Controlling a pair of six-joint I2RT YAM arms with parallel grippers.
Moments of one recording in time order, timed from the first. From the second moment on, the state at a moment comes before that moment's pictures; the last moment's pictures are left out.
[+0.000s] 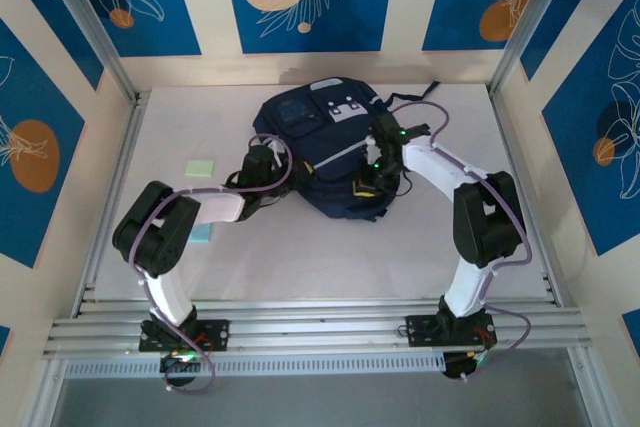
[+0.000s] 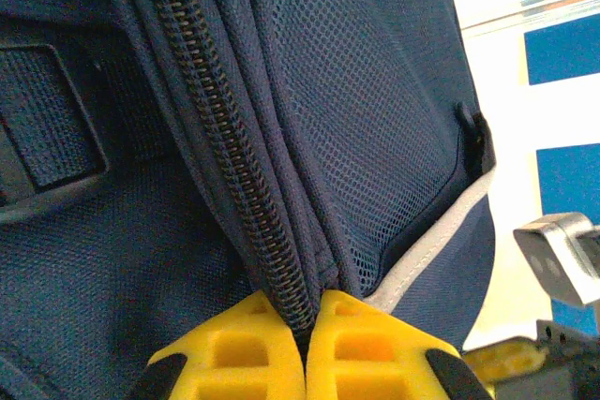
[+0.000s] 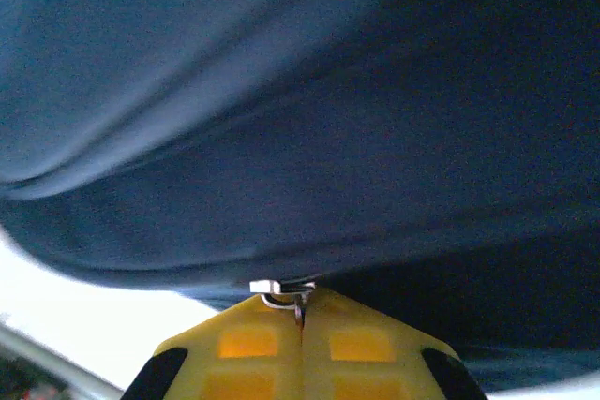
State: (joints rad) left arm -0.50 1.78 0.86 0.46 0.33 -1.03; right arm 0.34 1.78 1.33 -0.92 -0.32 0.40
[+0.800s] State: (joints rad) left arm -0.29 1.74 1.17 -0.02 0.27 -0.72; right arm 0.61 1.94 1.37 -0.67 -0.45 0.34
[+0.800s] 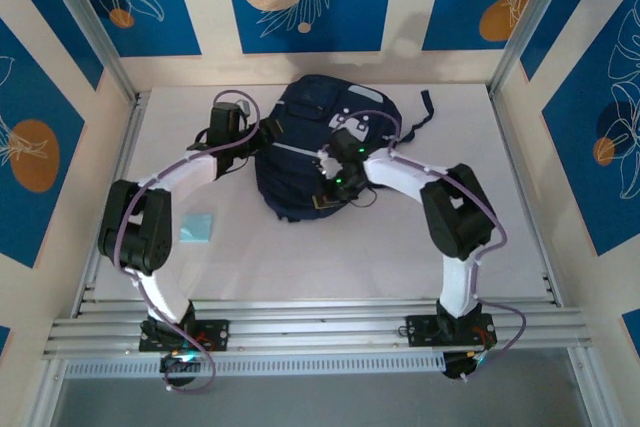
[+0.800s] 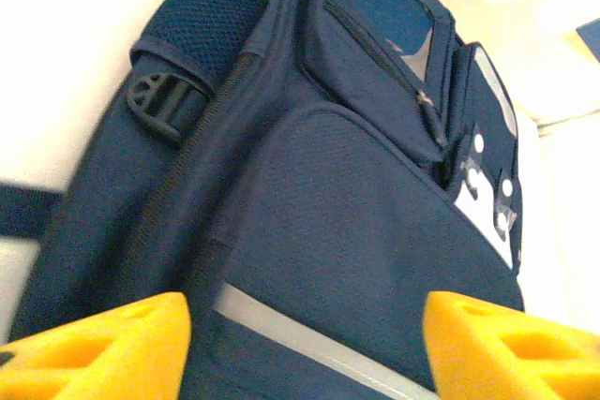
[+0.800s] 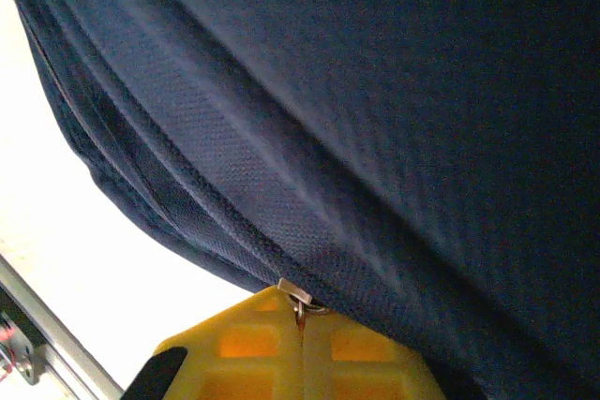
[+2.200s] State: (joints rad) left arm -0.40 1.68 0.82 0.21 0.24 -0.88; right arm 0.34 1.88 1.48 -0.89 -0.11 0.20
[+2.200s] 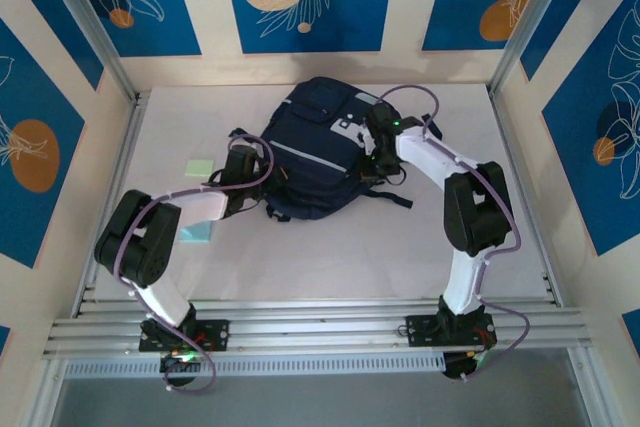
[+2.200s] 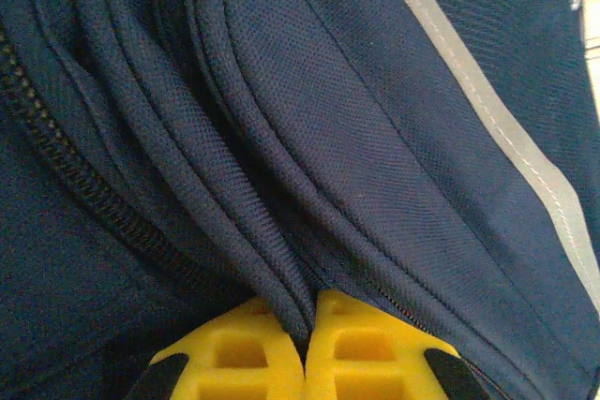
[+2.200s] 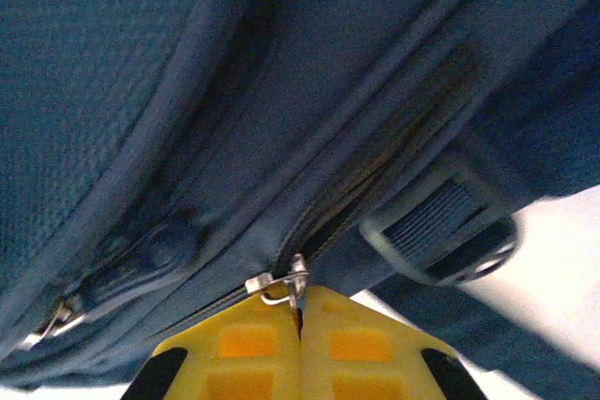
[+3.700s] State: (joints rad) left arm -0.38 1.60 0.86 0.09 0.28 -0.71; right arm 0.26 1.87 1.44 -0.75 -0.11 0.14
